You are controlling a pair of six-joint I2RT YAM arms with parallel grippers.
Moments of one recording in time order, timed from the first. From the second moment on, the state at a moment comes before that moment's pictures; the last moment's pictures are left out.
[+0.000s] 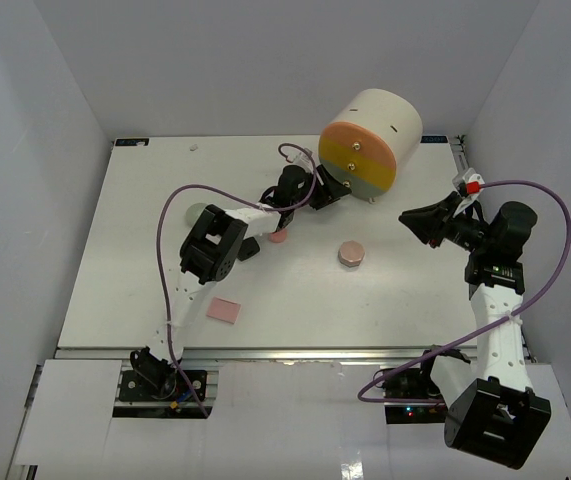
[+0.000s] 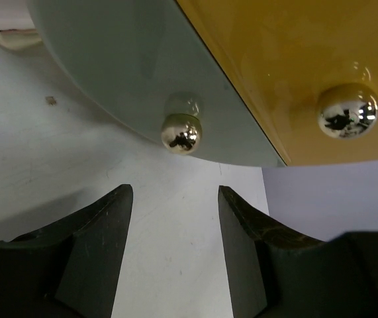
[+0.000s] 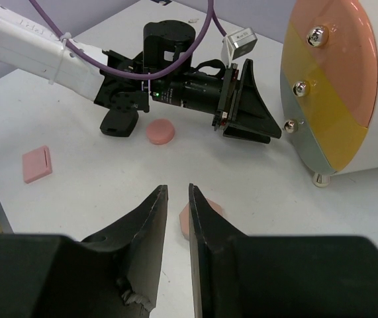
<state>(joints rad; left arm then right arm) -0.61 2.48 1.75 0.49 0.32 -0.98 -0.27 0.92 0.71 0.09 -1.16 0.02</state>
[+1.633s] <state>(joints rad) -0.60 2.24 1.34 0.56 0.30 -0.93 -0.31 0.96 0.70 0.10 -1.16 -0.05</state>
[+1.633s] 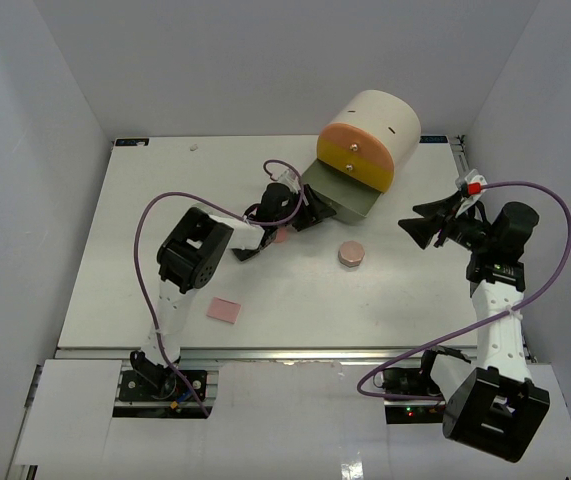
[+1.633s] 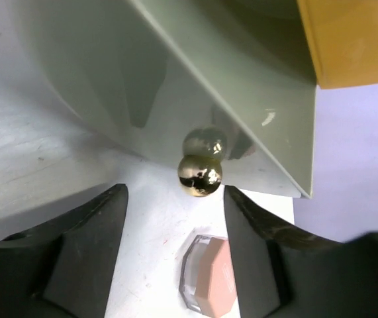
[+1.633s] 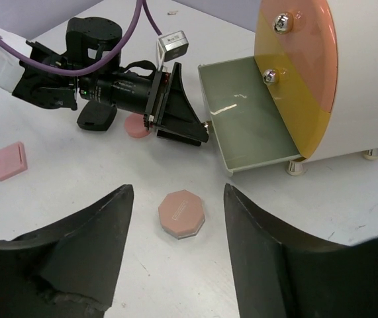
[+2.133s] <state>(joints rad) -0.47 1.64 1.01 0.43 0.30 -0.65 -0.07 1.14 0.76 -0.17 -1.07 -0.29</state>
